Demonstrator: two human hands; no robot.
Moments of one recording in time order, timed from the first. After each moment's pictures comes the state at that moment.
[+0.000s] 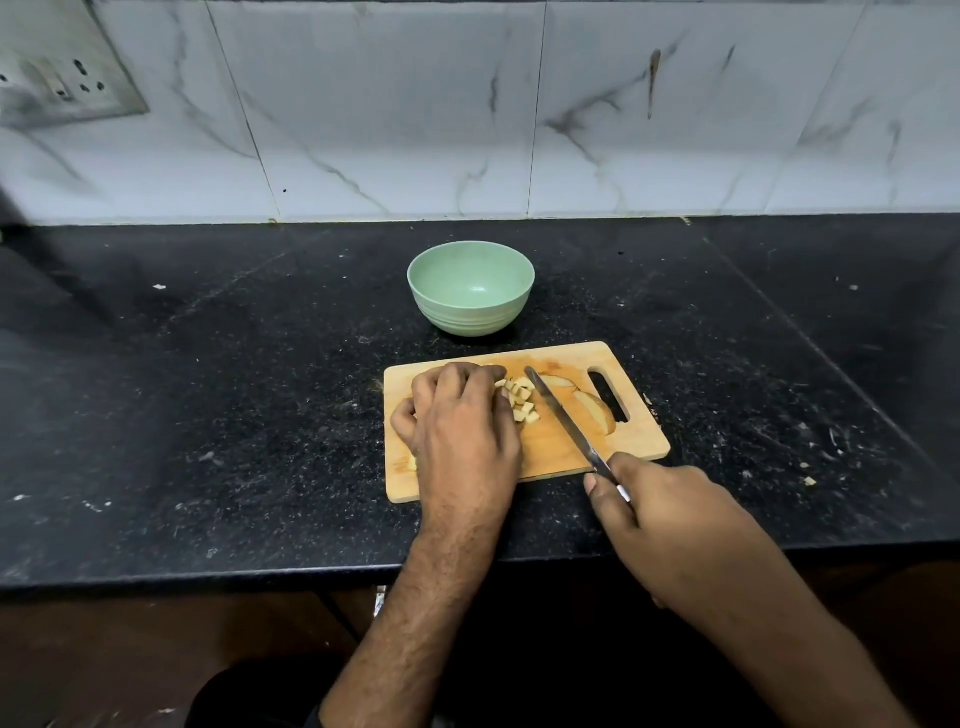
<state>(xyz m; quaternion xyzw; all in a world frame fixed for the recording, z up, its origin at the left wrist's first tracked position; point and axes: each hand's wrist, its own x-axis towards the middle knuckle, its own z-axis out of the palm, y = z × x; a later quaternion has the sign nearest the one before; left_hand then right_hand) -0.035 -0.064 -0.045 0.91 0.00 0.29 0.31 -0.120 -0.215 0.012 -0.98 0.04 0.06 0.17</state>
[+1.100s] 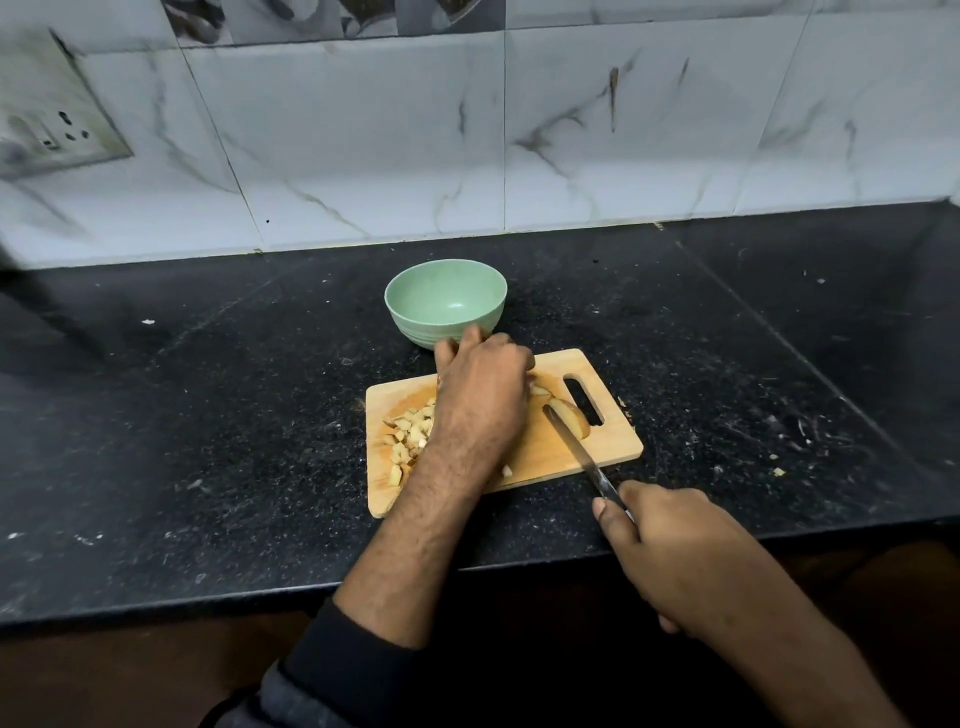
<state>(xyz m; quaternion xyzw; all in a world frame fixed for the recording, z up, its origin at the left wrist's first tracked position) 0.011 -0.092 0.005 0.97 -0.17 0.13 0.12 -0.130 -0.234 0.007 -0.97 0.09 0.10 0.18</state>
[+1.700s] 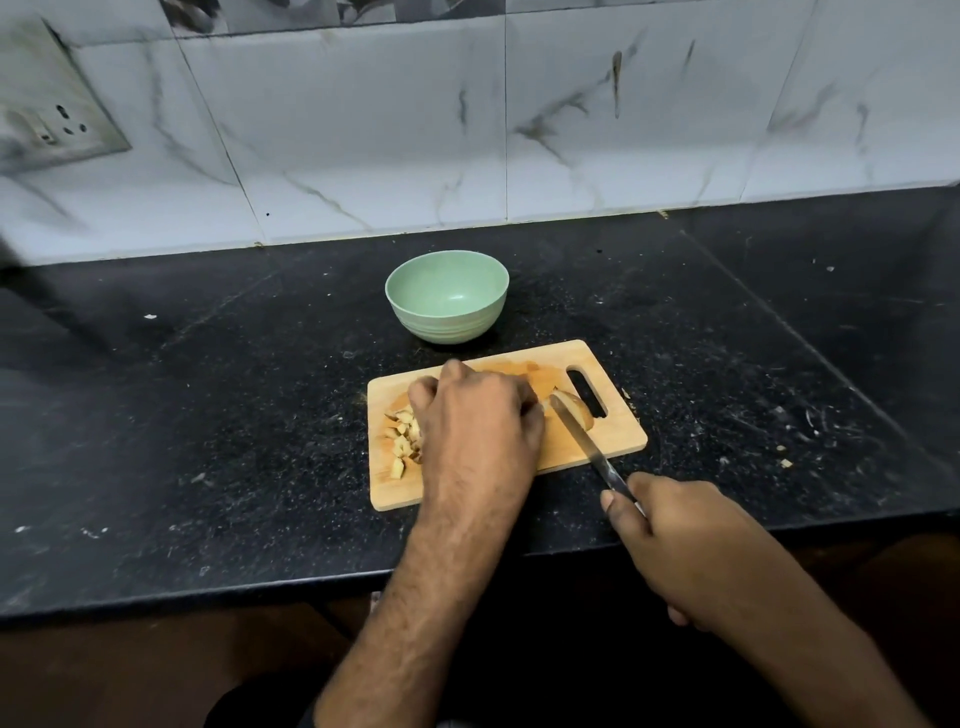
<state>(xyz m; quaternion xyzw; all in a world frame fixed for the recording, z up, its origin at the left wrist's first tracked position) -0.049 -0.084 0.007 0.96 -0.08 0.19 0.20 -0.131 -0.239 0.007 -0.97 0.09 0.11 0.21</state>
